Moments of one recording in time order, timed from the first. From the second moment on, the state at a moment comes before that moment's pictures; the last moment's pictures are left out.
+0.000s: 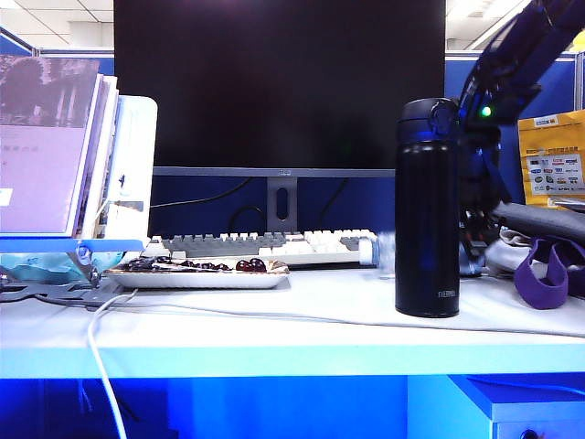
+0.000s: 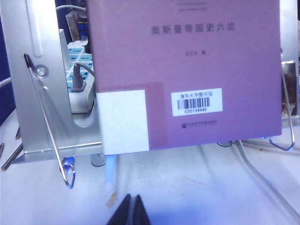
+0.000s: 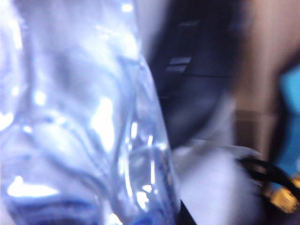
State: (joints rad) left arm 0.06 0.00 0.01 -0.16 0.04 0.05; right arm 0.13 2.28 1.91 -0.50 0.32 -1.14
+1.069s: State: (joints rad) left arm 0.06 0.00 0.01 -0.16 0.04 0.05; right arm 0.13 2.10 2.28 -0.38 0.29 -0.82
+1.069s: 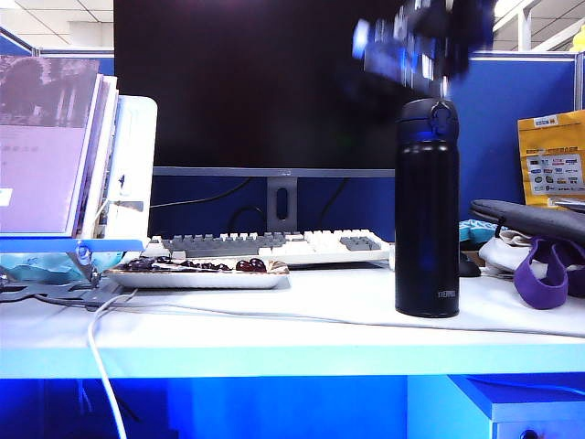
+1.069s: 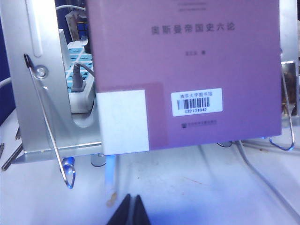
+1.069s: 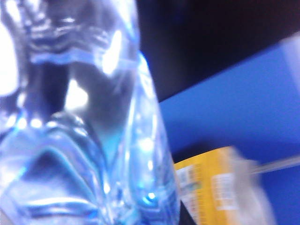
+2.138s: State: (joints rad) left arm 0.06 0.00 0.01 -0.16 0.04 0.05; right arm 0.14 1.21 2.29 -0.73 0.07 -0.51
